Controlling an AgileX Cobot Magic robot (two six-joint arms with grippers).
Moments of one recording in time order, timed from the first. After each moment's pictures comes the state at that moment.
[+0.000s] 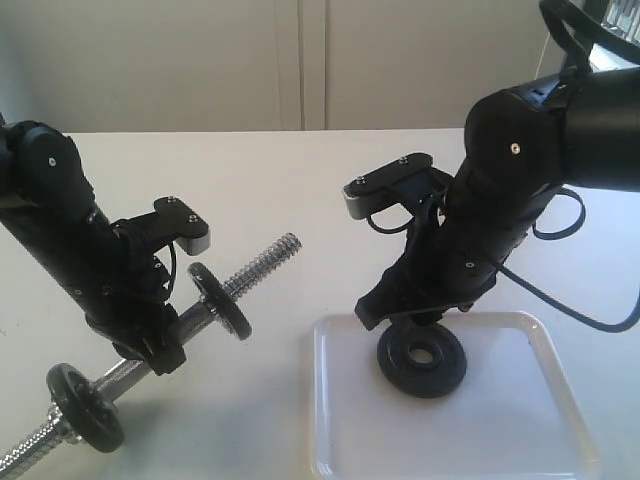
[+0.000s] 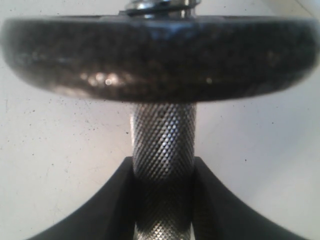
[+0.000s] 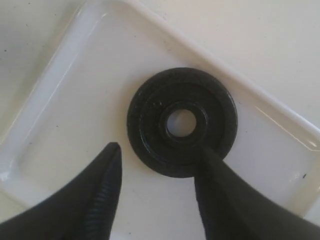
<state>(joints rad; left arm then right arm) -0.45 1.65 -0.99 -0.36 0.81 0.73 0.56 1.61 -1.07 0.03 0.81 -0.05</state>
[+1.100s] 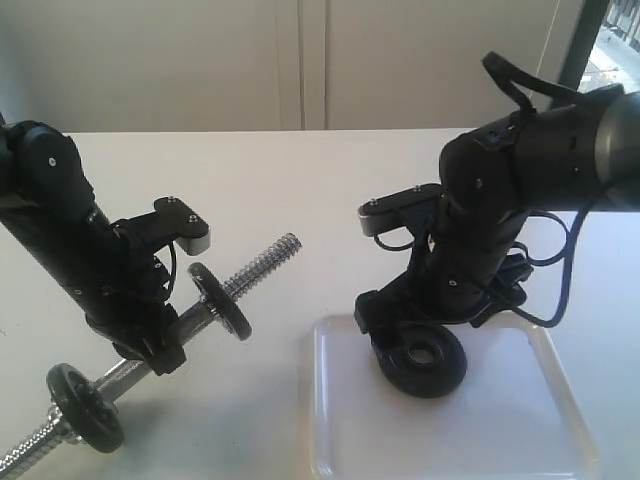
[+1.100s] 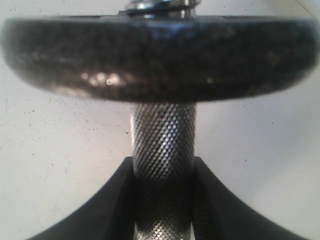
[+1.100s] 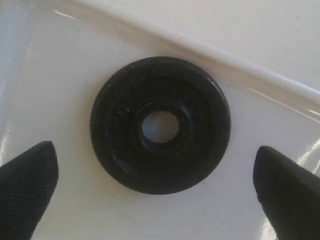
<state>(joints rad) -0.45 1.65 -0.99 -0.36 0.81 0.73 0.54 1.74 -1.07 -0.04 0.78 0.18</state>
